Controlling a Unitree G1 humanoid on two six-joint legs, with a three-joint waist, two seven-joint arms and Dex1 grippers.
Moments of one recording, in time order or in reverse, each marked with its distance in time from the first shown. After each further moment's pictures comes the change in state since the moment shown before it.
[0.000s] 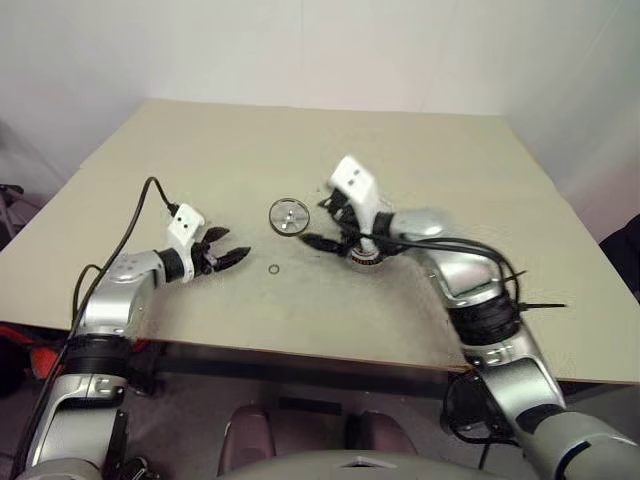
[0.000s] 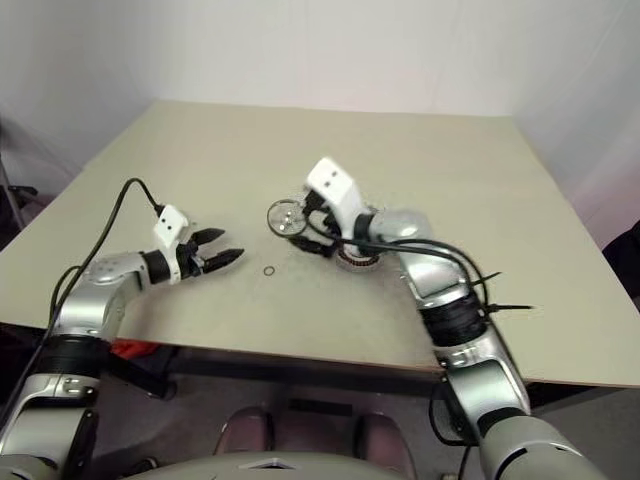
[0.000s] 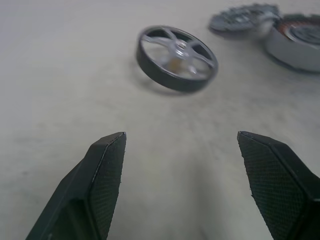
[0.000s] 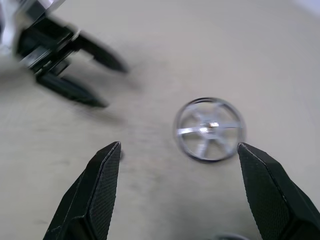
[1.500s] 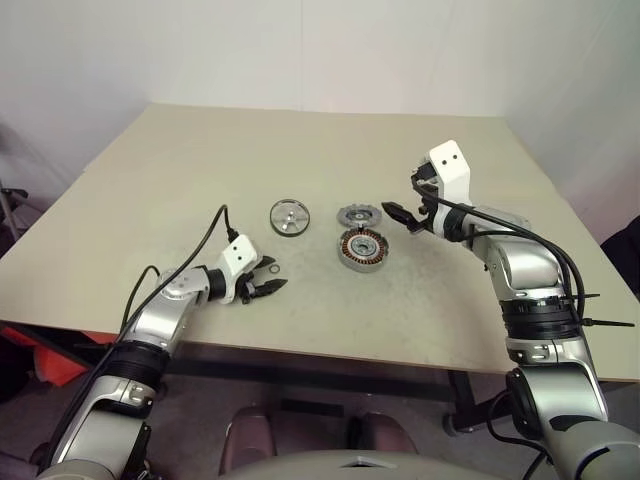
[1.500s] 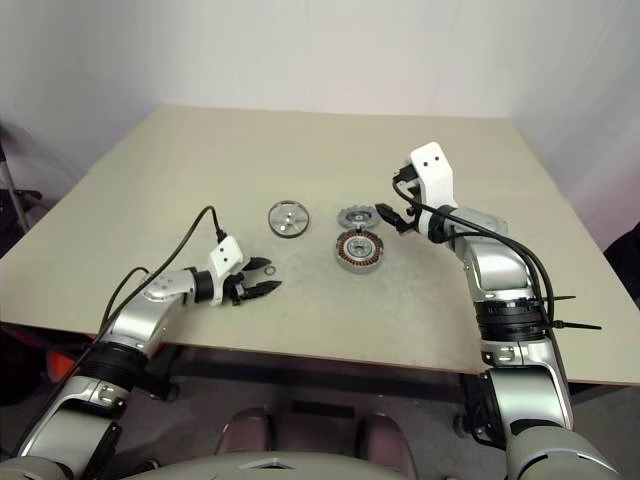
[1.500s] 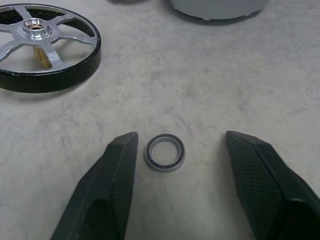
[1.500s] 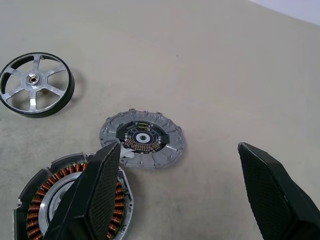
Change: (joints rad) left arm 0.002 -0.098 -0.200 0.077 0.148 -0.200 0.019; right arm 0.061 -0.118 -0.210 0.204 0.026 -0.064 -0.239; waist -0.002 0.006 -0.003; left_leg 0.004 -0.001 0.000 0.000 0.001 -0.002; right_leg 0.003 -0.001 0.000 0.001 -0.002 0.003
